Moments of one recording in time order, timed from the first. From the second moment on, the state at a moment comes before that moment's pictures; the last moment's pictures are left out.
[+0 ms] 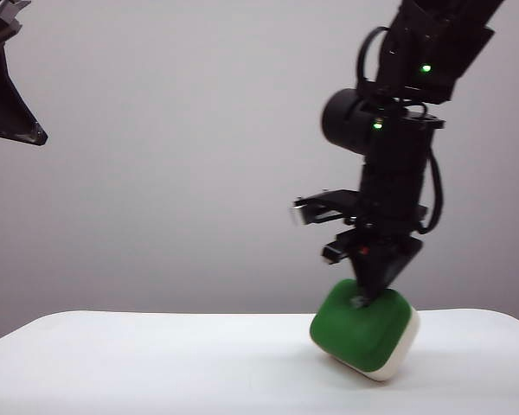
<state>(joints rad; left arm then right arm) -0.14 0.91 0.60 -0.20 0.36 0.01 0.51 1.92 1.25 -0.49 0.11 -0.28</state>
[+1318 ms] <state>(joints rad) -0.14 0.91 0.60 -0.21 0.38 0.01 0.72 1.91 1.26 -0.44 0.45 -0.36</state>
